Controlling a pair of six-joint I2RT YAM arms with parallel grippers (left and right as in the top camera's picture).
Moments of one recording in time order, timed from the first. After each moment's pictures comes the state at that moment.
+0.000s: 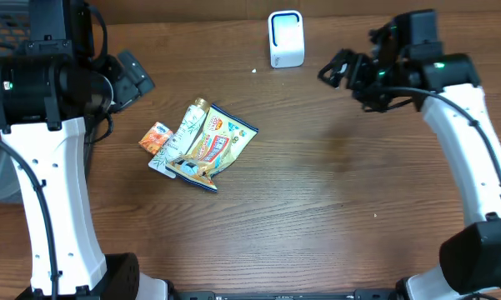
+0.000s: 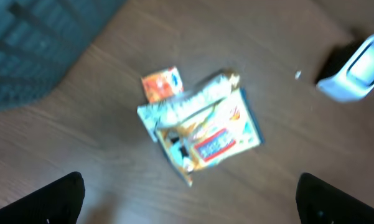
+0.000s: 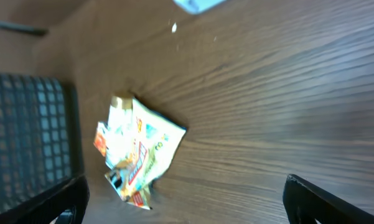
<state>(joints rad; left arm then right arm) 0.03 1.67 2.21 -1.68 -0.05 -0.59 0.18 1.74 1.63 -0.93 -0.46 0.51</state>
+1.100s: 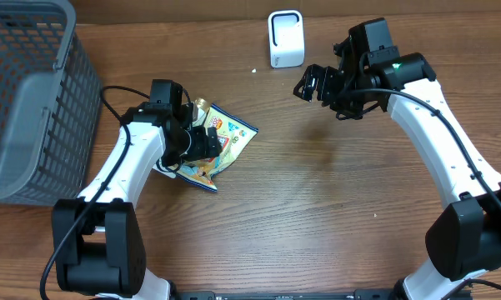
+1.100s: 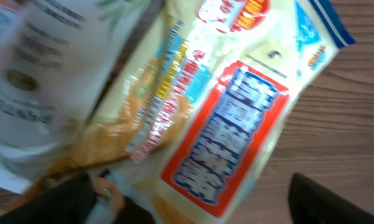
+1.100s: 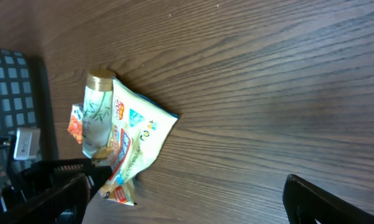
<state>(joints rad) -0.08 1.72 1.17 -0.82 0.21 -0.23 0.26 1.82 1.63 -0.92 -0.41 0.51</state>
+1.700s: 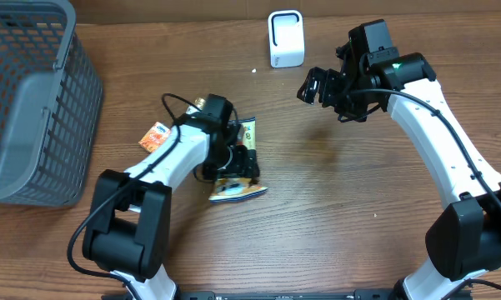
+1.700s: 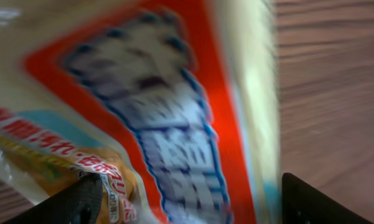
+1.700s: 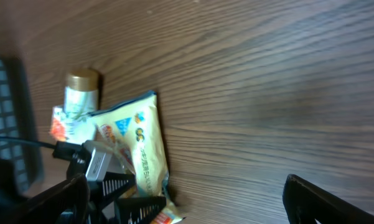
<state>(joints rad) -0.33 1.85 1.14 -0.77 0.34 -0.26 0.26 1.82 1.63 -0.96 -0.35 0.51</state>
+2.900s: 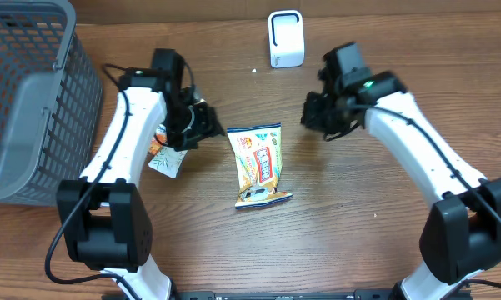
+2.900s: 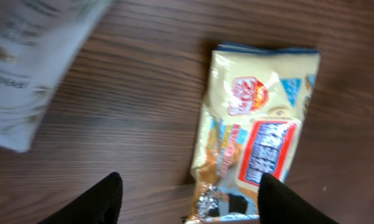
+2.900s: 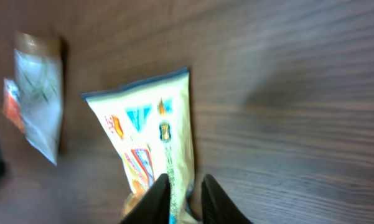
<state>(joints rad) -0.07 1.86 1.53 -1.18 0.33 -0.38 0.39 1.82 1.45 -0.83 -0.30 0.55</state>
